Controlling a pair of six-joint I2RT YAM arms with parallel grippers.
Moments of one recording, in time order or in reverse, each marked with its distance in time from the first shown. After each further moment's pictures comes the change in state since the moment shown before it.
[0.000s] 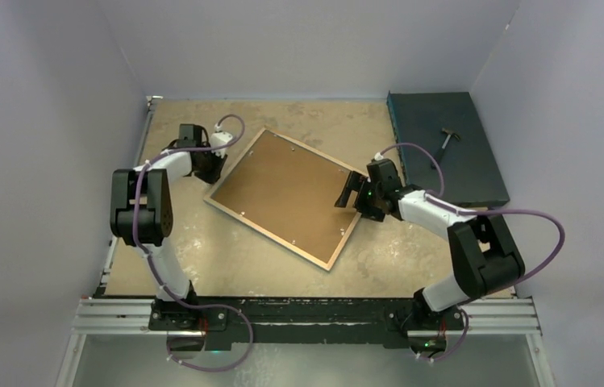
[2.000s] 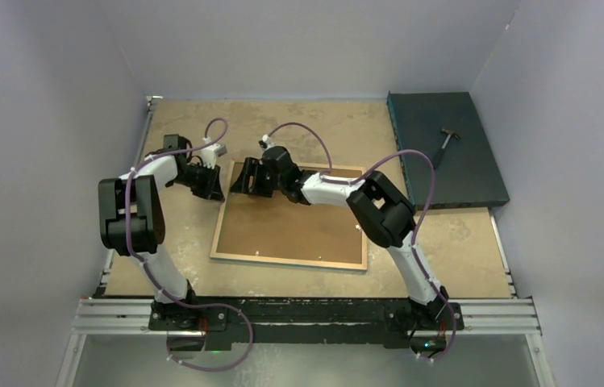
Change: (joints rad) left arm 0.103 -0.098 -0.086 -0.275 0.364 -0.021; right arm 0.426 0.753 0.779 0.383 -0.089 0.133
